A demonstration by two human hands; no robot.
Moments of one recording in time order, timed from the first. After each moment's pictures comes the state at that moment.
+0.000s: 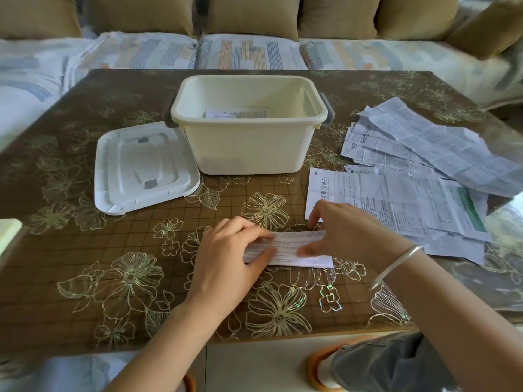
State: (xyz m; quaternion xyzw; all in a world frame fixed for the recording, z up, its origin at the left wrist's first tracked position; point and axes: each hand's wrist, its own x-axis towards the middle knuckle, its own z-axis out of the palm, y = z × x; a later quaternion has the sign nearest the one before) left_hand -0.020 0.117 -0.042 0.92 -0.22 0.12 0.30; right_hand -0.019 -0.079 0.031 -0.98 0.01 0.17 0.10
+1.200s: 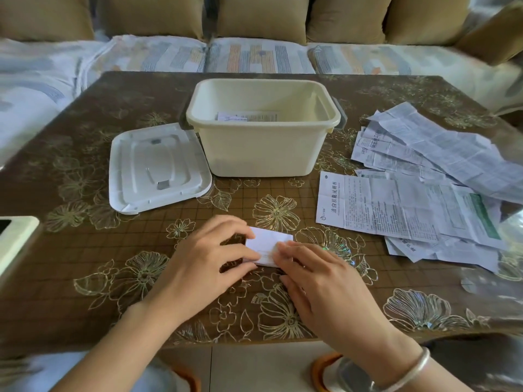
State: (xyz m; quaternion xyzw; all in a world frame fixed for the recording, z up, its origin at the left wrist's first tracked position) left_hand -0.013 0.171 -0.028 0.88 -0.38 0.13 0.25; right_hand -0.080 -0.040 -0.027 -0.96 -0.20 -0.14 0.15
